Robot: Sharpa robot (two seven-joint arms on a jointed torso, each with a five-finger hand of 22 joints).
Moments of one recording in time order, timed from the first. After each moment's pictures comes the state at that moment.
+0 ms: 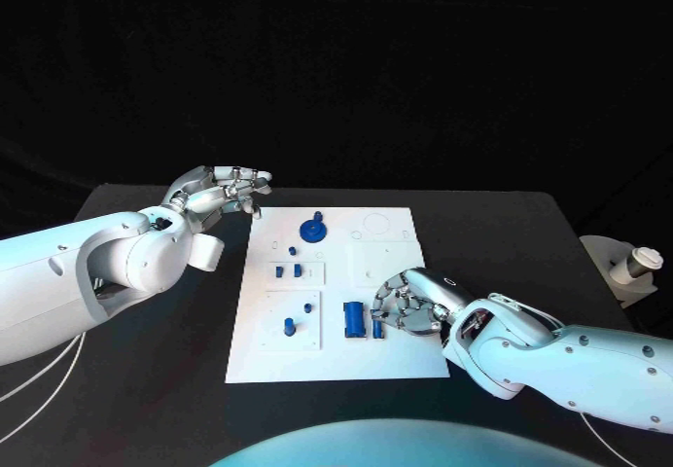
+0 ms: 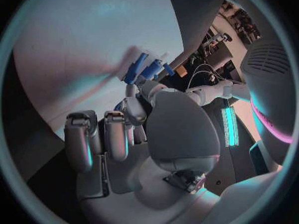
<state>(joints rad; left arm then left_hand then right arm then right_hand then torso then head) 1.24 -0.93 -0.09 1.54 -0.05 -0.26 0.29 1.36 -0.19 0.54 0.07 0.25 0.89 0.19 0.28 0.23 0.98 0.11 0.52 0.19 1.06 0.04 1.14 0.40 0.18 0.98 0.13 0.90 0.62 0.93 -0.93 -0.15 1.73 -1.36 -0.61 -0.09 1.26 -0.18 0.46 0.16 0.05 1.04 0.08 0.31 0.53 1.39 0.00 1.06 1.26 1.47 -0.06 1.51 1.31 0.01 1.47 0.05 1.54 1.31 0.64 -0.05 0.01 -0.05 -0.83</state>
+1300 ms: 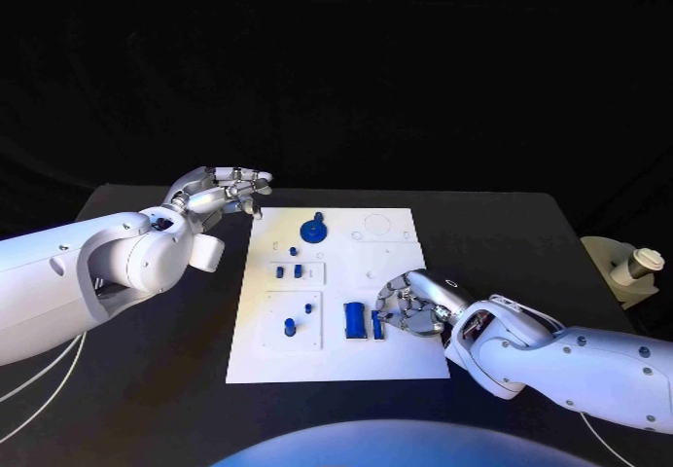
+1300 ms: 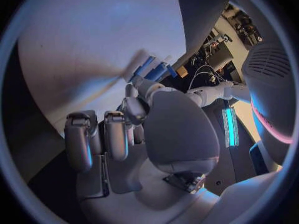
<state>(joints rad) 1.24 -0.93 -0.09 1.54 -0.05 -0.26 0.29 1.36 -0.19 0.54 0.07 0.25 0.89 0.19 0.28 0.23 0.98 0.11 0.52 0.19 1.06 0.04 1.14 0.40 0.18 0.98 0.13 0.90 0.62 0.92 -0.92 -0.15 1.70 -1.35 -0.62 -0.06 1.30 -0.19 0.48 0.12 0.05 1.02 0.09 0.31 0.52 1.38 0.01 1.05 1.26 1.47 -0.06 1.51 1.31 0.01 1.47 0.05 1.54 1.31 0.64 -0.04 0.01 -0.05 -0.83</state>
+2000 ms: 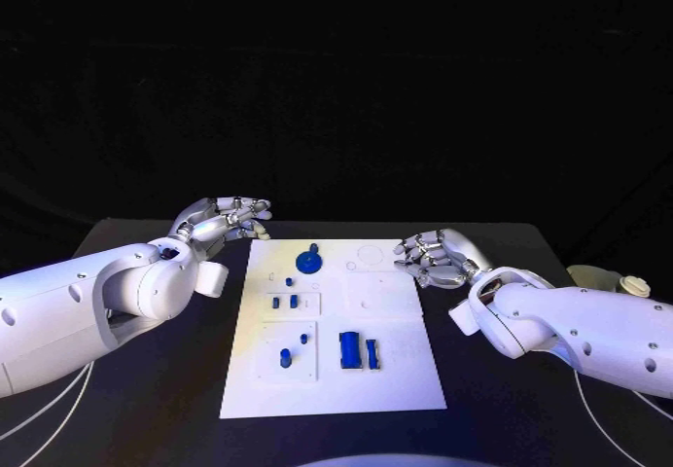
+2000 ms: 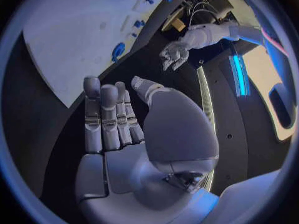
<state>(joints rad) 1.21 -0.88 -0.09 1.46 0.01 -0.26 0.34 1.33 -0.22 0.49 0.14 0.24 0.85 0.20 0.29 0.23 0.92 0.14 0.46 0.13 0.90 0.08 0.87 0.28 0.18 0.87 0.18 0.65 0.47 1.09 -0.91 -0.14 1.52 -0.62 -0.59 0.28 1.32 -0.18 0.51 0.13 0.12 0.86 0.17 0.26 0.48 0.99 0.08 0.45 0.82 1.14 0.02 0.93 0.72 0.17 1.10 0.11 0.49 1.16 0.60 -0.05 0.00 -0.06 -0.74</state>
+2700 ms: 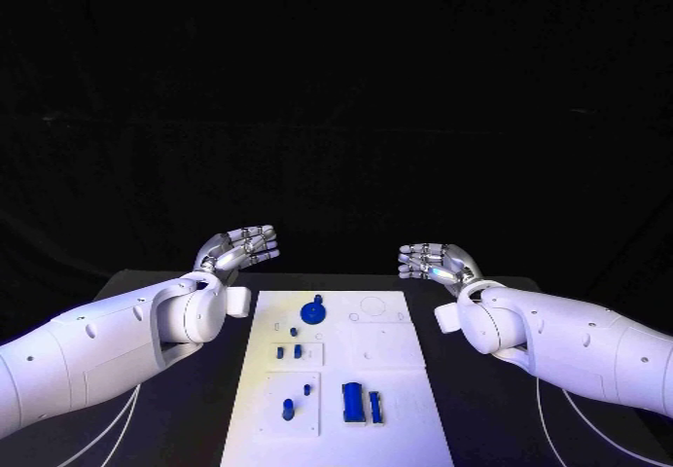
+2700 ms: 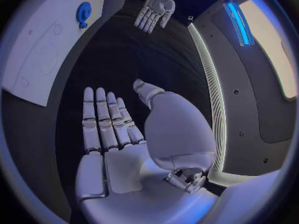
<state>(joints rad) 1.18 -0.71 -0.09 1.21 0.14 -0.31 0.47 1.33 -0.16 0.38 0.14 0.20 0.66 0.15 0.22 0.17 0.73 0.15 0.16 0.05 0.63 0.15 0.28 0.10 0.15 0.62 0.24 0.17 0.15 1.12 -0.68 -0.12 1.15 -0.13 -0.38 0.43 1.23 -0.11 0.43 0.08 0.08 0.68 0.18 0.13 0.31 0.82 0.15 0.06 0.15 0.78 0.12 0.24 0.24 0.16 0.76 0.21 0.05 0.46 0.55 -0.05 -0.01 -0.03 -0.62</state>
